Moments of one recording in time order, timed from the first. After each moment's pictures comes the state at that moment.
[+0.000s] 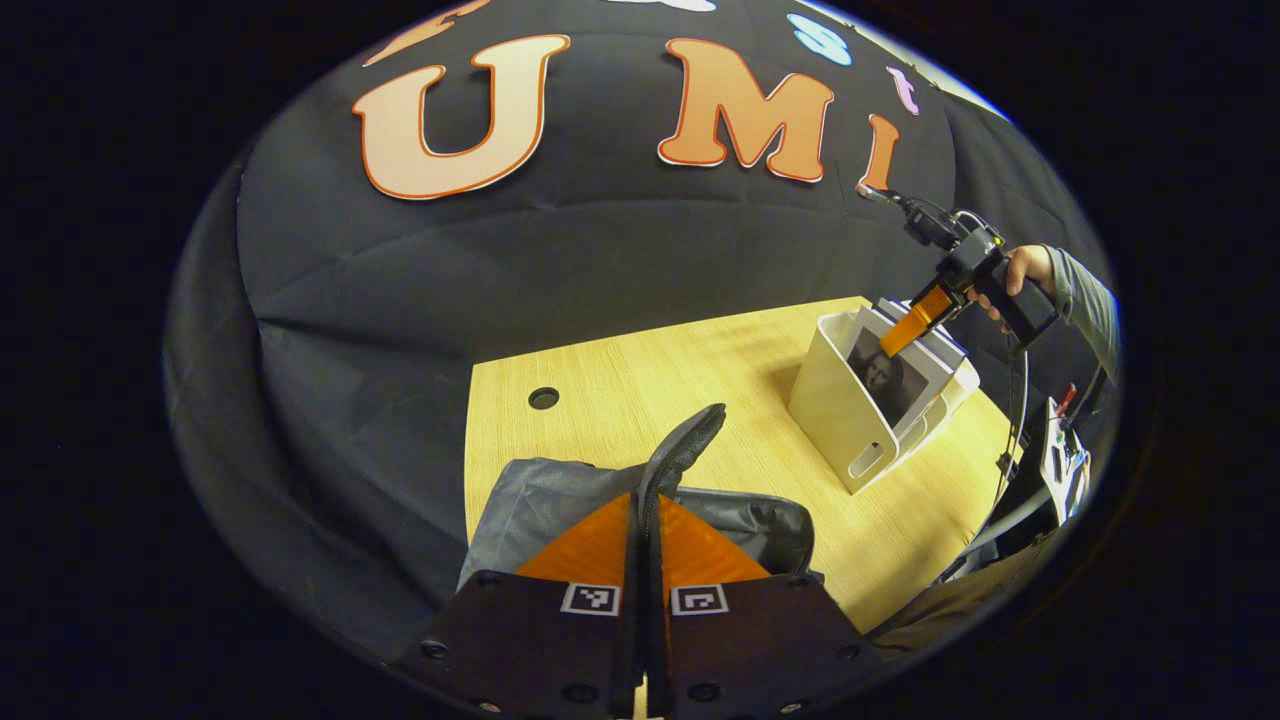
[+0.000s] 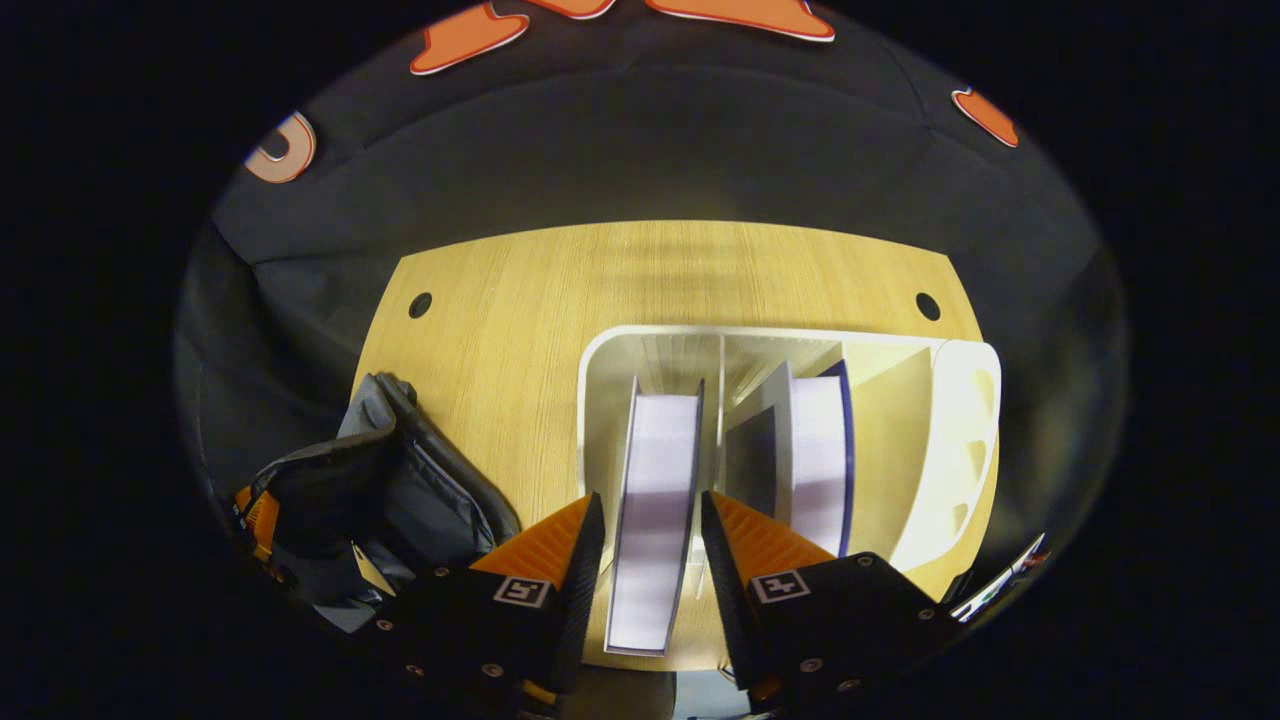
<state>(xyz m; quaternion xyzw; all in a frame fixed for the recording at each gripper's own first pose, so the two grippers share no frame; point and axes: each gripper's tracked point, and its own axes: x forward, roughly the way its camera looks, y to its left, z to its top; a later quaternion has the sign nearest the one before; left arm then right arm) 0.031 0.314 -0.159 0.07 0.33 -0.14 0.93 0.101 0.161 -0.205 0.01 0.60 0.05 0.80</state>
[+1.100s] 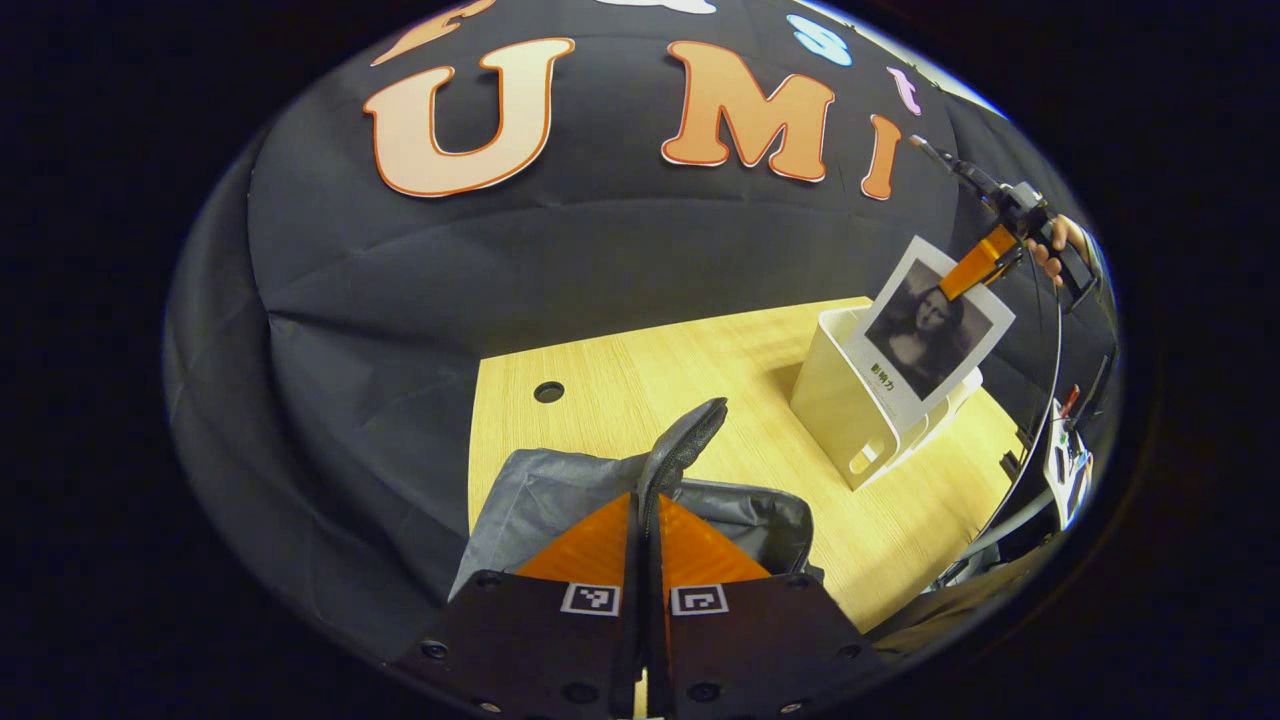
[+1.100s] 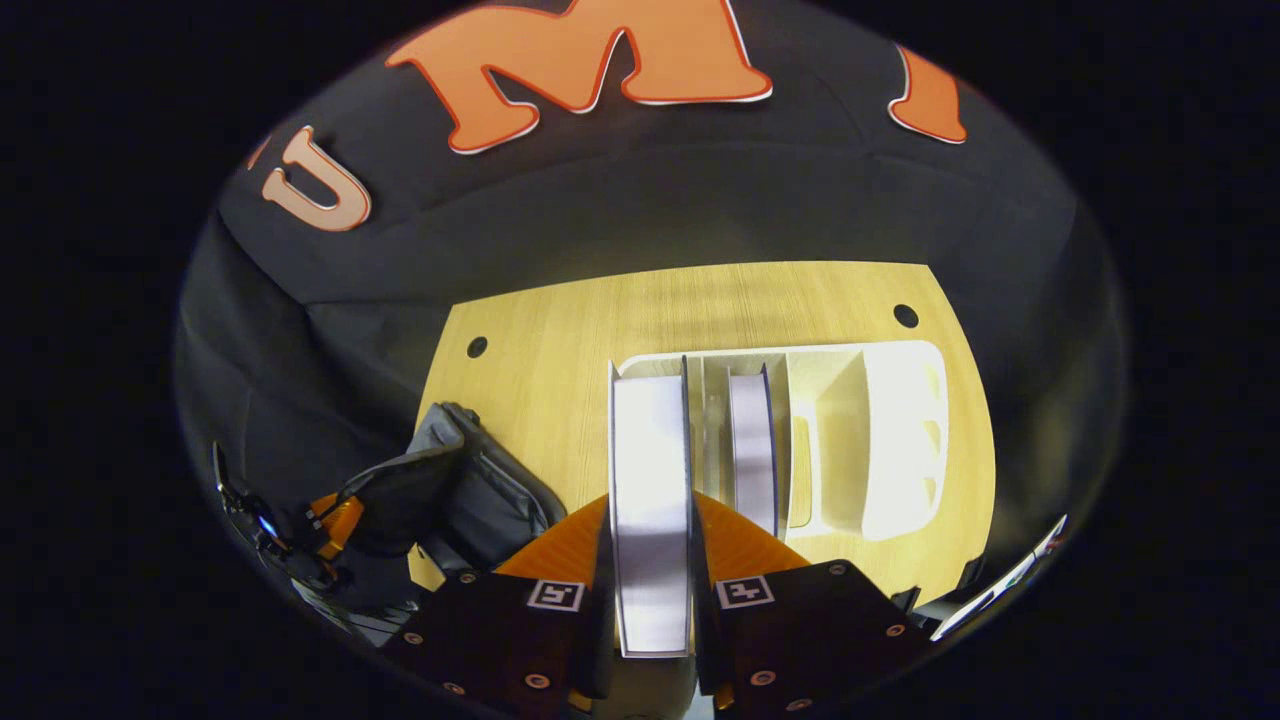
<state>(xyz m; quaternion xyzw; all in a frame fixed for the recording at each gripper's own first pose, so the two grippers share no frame) 0.019 0.314 -0.164 0.06 0.33 -0.13 0.93 0.064 0.134 -0.083 0.08 0.51 0.08 0.85</state>
